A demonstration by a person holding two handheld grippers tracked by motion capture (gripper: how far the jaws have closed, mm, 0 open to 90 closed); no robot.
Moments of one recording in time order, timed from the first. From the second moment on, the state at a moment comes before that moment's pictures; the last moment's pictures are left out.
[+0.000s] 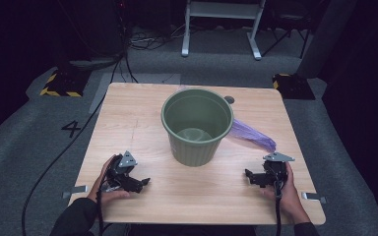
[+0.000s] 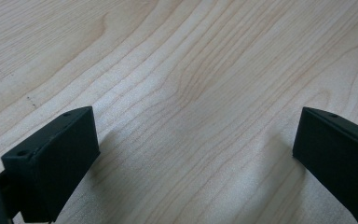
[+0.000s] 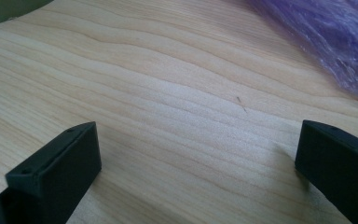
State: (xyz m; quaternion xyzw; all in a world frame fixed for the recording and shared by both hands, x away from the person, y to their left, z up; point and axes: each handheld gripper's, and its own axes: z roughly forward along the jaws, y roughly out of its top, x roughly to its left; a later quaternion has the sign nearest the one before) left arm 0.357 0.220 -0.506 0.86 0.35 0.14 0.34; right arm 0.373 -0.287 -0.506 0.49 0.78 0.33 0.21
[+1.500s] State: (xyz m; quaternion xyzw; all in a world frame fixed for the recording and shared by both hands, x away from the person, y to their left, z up) left arm 0.356 0.221 -0.506 0.86 0.34 0.13 0.34; right arm 0.404 -0.160 -0.471 0.34 0.81 0.44 0.20
